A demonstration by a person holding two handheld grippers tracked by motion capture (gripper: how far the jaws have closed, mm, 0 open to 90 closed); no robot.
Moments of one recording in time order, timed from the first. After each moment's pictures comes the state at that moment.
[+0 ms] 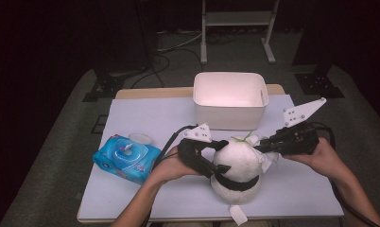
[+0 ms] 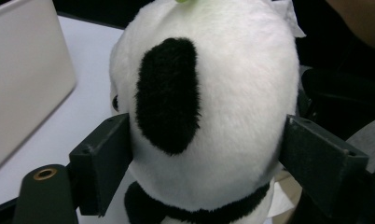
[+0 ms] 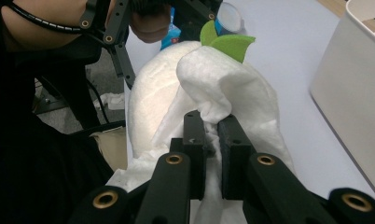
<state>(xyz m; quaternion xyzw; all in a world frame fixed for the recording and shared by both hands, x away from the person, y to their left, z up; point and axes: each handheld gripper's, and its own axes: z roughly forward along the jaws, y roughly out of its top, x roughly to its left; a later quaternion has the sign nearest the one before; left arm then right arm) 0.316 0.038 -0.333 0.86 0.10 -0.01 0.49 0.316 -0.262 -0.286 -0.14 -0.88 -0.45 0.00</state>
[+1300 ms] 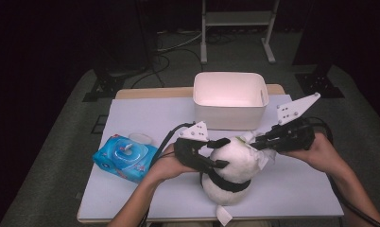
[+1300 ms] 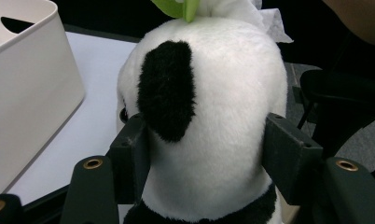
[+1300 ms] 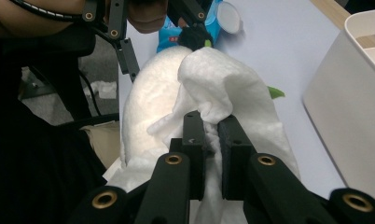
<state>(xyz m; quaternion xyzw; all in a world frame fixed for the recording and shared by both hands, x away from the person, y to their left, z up) 0.310 0.045 -0.316 0.86 0.09 0.02 0.50 0.315 -0.244 -0.267 -0.11 -0.90 -0.43 -0.03</state>
